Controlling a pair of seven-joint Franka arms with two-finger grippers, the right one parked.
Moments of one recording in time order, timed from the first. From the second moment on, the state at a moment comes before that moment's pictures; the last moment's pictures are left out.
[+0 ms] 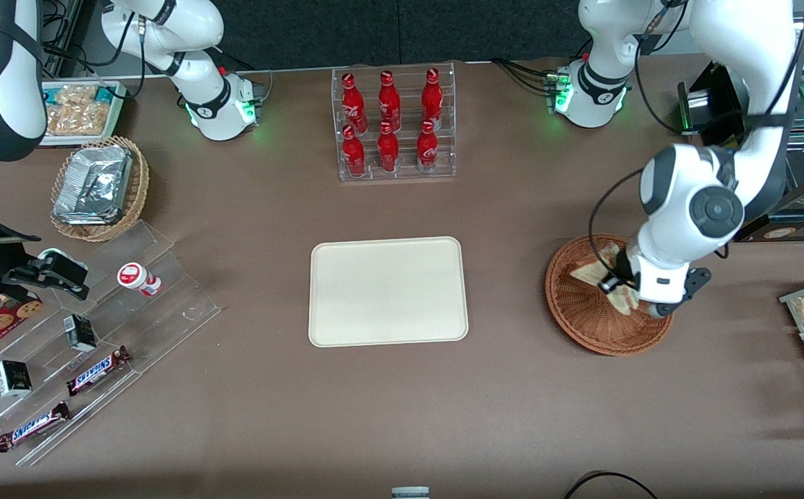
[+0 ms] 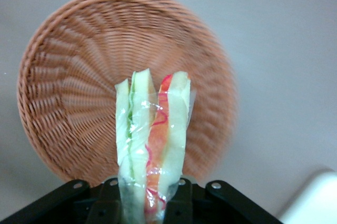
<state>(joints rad) -0.05 0.21 -0.19 -1.93 0.03 2.11 -0.83</state>
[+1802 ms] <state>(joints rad) -0.56 1.00 -0.38 -1.18 0.37 2.18 -0.90</state>
